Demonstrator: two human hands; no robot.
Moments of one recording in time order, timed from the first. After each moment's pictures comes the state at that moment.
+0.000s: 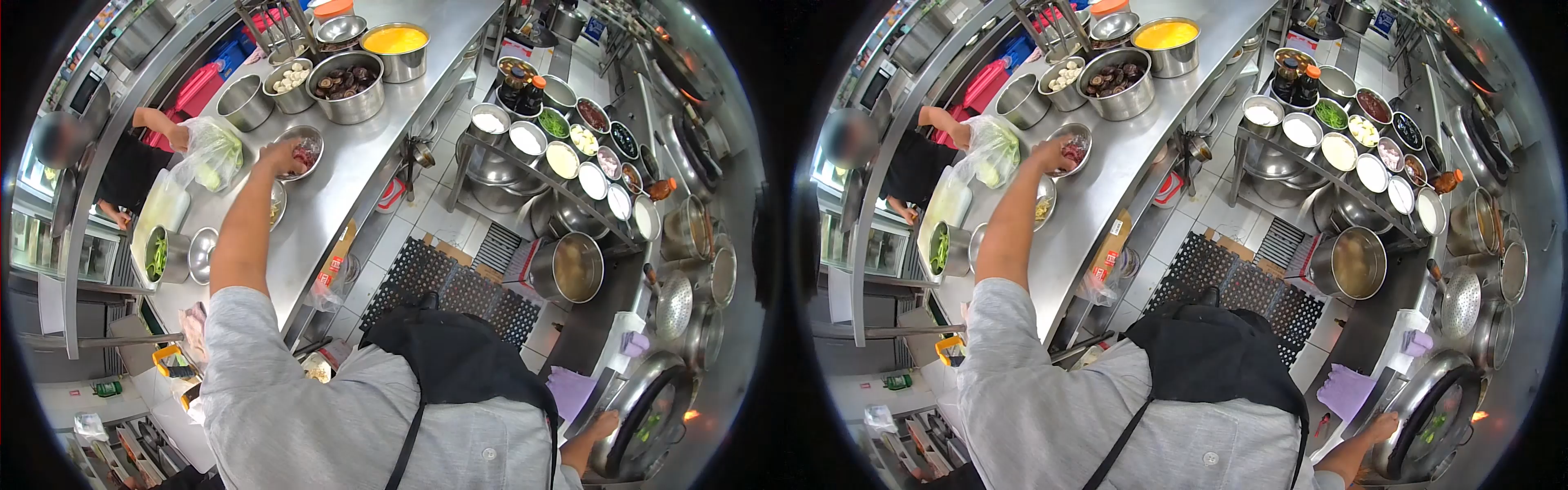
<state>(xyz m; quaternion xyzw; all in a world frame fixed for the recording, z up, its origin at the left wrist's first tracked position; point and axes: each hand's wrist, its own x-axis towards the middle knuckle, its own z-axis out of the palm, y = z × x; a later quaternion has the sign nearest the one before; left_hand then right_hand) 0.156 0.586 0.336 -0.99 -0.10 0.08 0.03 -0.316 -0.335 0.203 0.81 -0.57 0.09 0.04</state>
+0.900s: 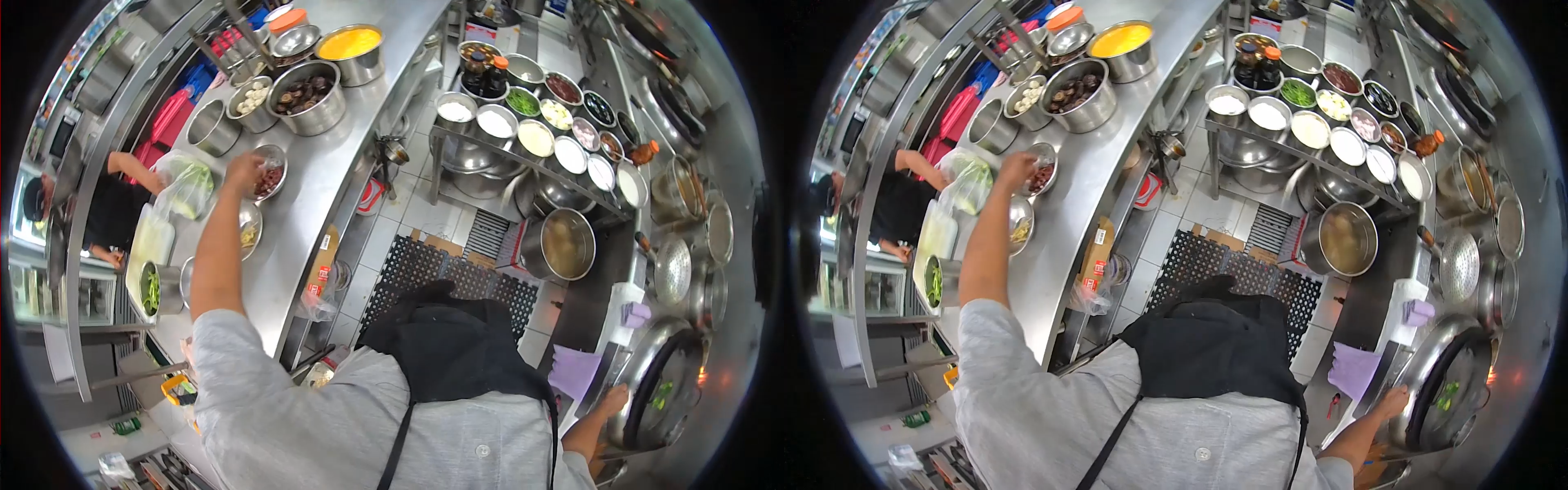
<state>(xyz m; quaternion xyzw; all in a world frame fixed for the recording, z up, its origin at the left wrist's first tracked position) 0.181 0.634 0.307 -1.00 -0.02 -0.03 -0.08 -0.318 -0.344 0.195 0.79 -0.61 0.10 0.02</state>
